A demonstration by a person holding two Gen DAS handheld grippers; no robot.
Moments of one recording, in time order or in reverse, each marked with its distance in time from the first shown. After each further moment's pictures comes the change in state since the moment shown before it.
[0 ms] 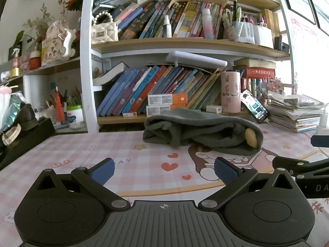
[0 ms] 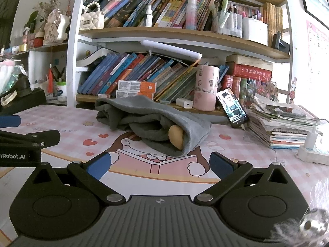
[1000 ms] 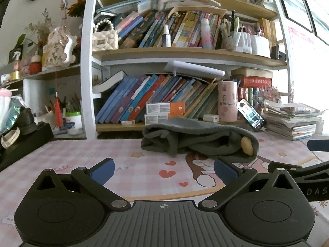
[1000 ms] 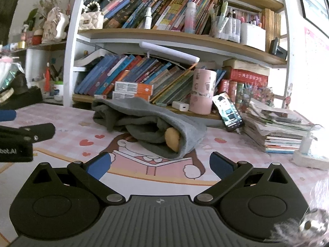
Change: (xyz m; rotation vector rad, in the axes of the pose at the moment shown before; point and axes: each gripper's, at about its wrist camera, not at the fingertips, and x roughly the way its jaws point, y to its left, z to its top) left arm -0.008 0.004 0.001 -0.026 -0.054 -0.020; right arm -0.003 0.006 0.000 -0.030 -0.015 -0.045
